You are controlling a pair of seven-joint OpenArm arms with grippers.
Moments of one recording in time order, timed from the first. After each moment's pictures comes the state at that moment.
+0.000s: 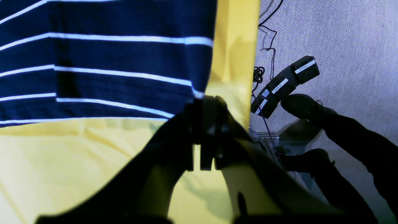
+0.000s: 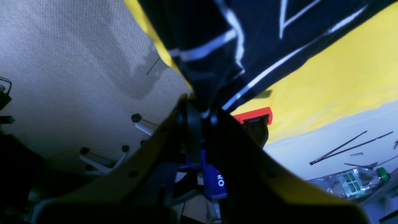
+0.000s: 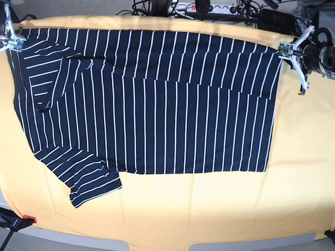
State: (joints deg) left arm 17.1 -89.5 25.9 117.0 -17.9 -44.1 16.8; right arm -60.7 62.1 25.9 111.4 23.8 41.6 -58.6
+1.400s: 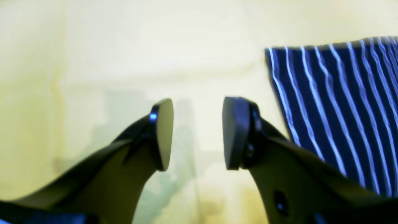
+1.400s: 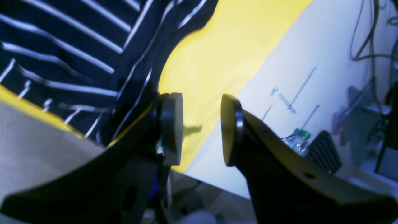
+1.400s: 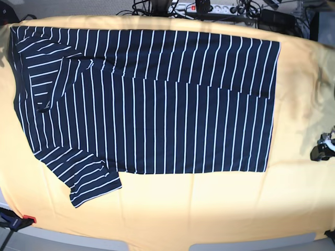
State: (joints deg) left arm -35.1 -55.4 25.9 41.7 -66.6 -41.4 30.8; right arm -60.1 61.2 53.7 121.0 38.1 30.7 -57.2
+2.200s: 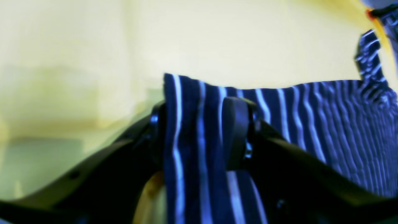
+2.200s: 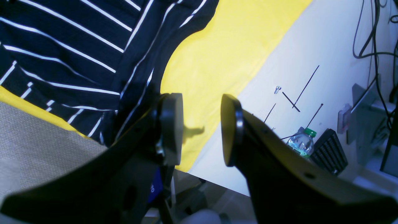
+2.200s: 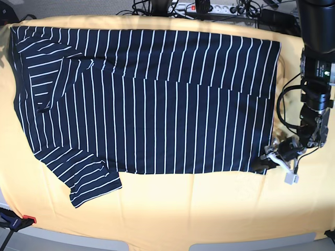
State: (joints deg) left arm -40.8 -30.7 25.1 24.6 -63.7 -43.8 31.6; right arm -60.1 59.9 53.7 121.0 38.0 30.8 -57.3
